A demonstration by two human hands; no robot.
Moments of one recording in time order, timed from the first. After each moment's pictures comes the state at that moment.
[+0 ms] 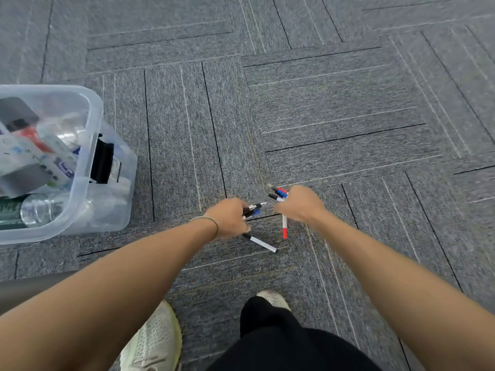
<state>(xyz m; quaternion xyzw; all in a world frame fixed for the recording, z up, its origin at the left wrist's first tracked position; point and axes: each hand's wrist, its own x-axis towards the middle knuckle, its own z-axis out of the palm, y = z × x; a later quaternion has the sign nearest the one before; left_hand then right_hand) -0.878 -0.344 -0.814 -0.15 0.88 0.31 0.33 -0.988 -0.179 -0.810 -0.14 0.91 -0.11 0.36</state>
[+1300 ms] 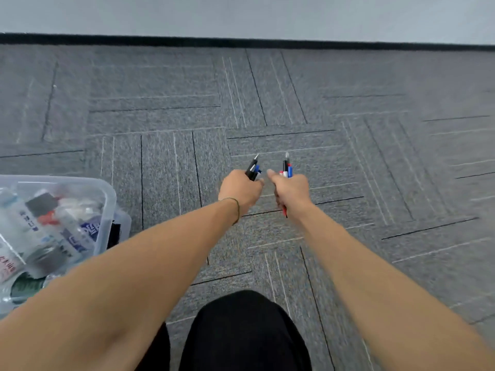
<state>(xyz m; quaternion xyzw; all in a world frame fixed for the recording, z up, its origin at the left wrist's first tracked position) -1.056 -0.366 -0.617 -0.37 0.77 0.51 0.07 -1.103 -0.255 -0.595 0.13 0.82 -0.51 0.25</state>
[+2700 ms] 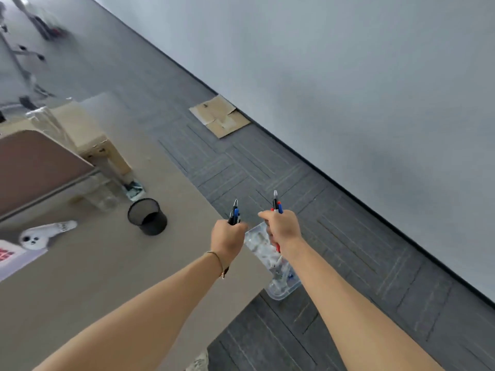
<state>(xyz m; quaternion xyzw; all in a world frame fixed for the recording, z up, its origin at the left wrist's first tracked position) -0.535 -0.554 0.070 -0.71 0.35 0.54 -0.29 -0.668 -0.563 0.098 -0.29 0.69 -0.36 0.56</state>
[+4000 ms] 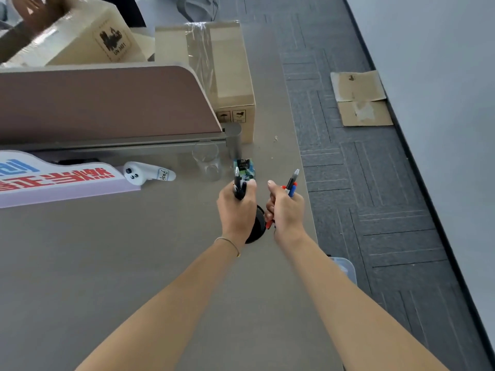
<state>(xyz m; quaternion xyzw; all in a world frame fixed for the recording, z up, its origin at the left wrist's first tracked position) -0.295 -0.688 -0.003 -0.77 0.14 0.26 -0.56 -0.368 -0.739 0.015 -0.34 0.57 -0.27 0.69</state>
